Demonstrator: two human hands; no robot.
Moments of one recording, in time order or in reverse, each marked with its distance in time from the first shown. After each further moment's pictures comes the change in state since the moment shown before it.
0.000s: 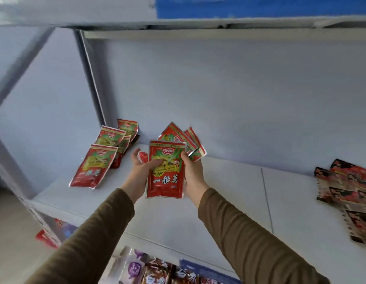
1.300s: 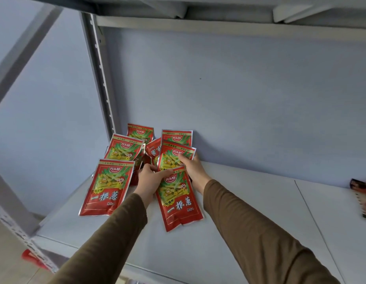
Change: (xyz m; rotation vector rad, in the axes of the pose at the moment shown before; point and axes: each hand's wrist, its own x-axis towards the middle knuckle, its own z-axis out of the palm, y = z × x) left_hand 0.131 0.000 -0.087 0.341 0.053 -0.119; right_hand 0.120 0.040 0.086 -0.291 -0.062 -0.004
